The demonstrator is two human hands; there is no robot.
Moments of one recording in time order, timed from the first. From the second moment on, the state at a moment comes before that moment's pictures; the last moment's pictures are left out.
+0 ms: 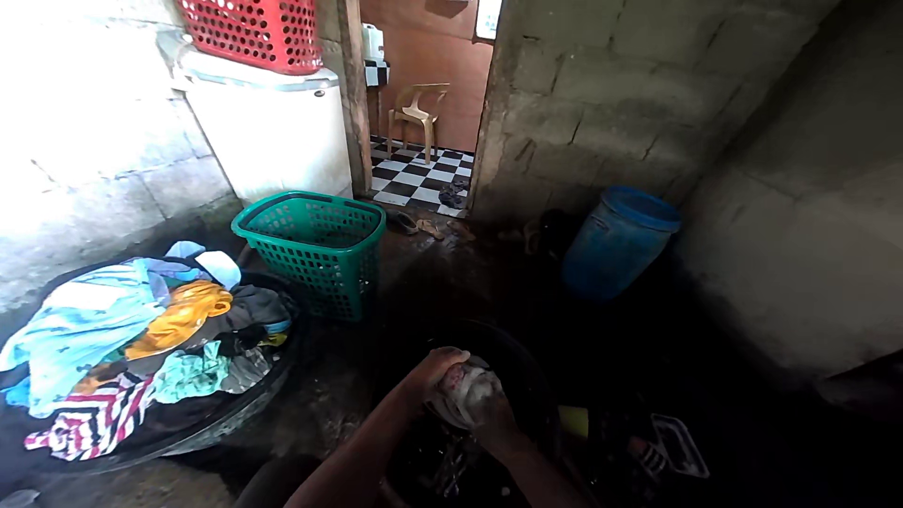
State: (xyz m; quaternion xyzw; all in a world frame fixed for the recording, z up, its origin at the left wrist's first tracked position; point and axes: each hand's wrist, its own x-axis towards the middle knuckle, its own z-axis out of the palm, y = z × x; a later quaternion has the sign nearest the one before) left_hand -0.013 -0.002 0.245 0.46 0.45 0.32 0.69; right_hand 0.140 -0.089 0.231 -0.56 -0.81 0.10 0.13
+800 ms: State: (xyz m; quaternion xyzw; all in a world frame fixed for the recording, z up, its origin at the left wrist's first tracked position) left_hand -0.005 -0.010 0.247 0.54 0.49 0.41 0.55; right_hand 0.129 -0.085 0.247 -0.61 -0.60 0.42 0.32
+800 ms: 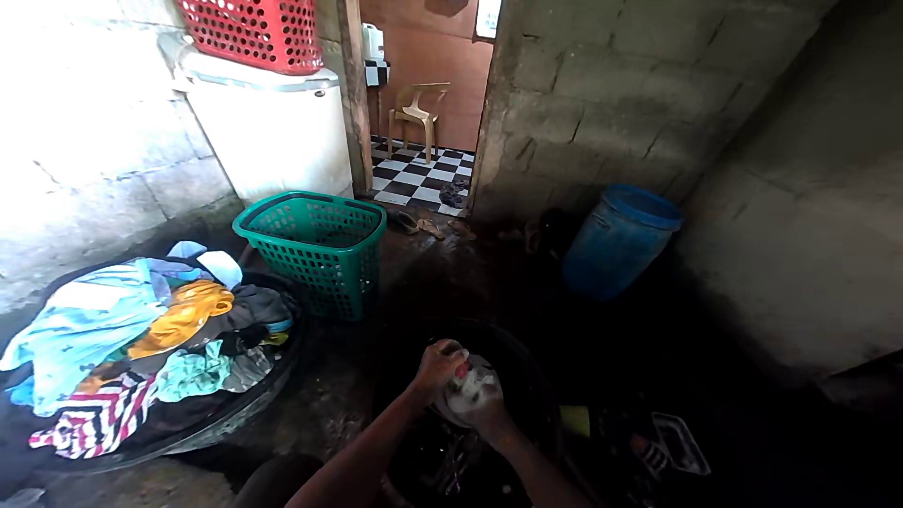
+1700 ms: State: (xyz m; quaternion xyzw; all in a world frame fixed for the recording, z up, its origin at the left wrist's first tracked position) left_hand 0.015 -0.039 0.244 0.52 0.44 0.39 0.61; right_hand 0.137 -0.068 0.253 -0.49 -0.60 0.31 0.56
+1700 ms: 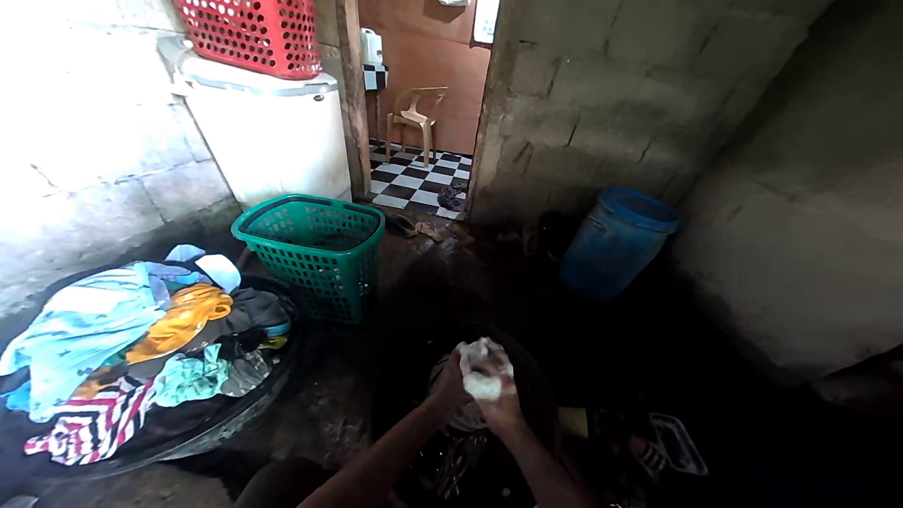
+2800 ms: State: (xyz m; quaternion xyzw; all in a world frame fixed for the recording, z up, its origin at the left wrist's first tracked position) left_hand 0.010 -0.044 0.246 0.26 0.28 0.42 0.82; right_hand 0.123 -0.063 0.278 -0.70 -0.35 0.39 0.49
